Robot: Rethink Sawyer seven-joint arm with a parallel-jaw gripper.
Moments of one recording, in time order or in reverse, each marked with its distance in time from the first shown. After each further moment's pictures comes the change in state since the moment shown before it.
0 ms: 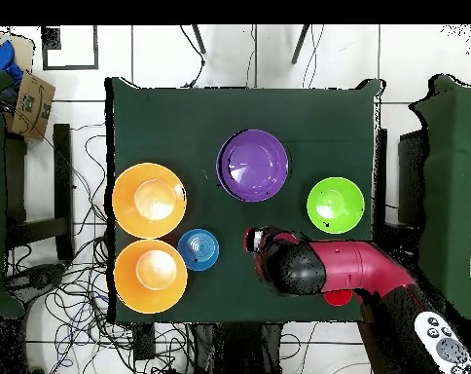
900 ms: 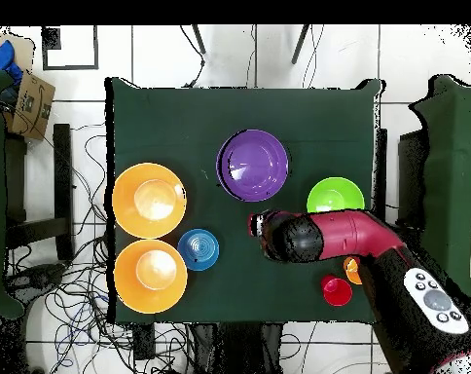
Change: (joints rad) arm 0.028 0.207 0.002 -0.208 -0.141 0.130 -0.001
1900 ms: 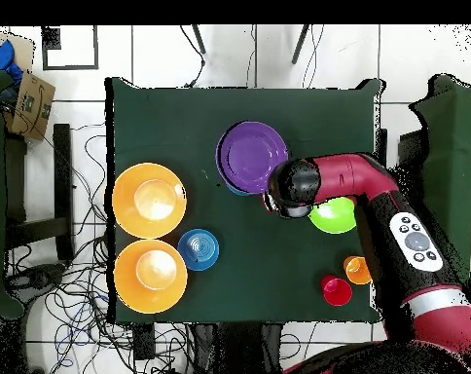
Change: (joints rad) arm 0.090 0.198 0.011 -0.390 -0.133 0.429 -0.281
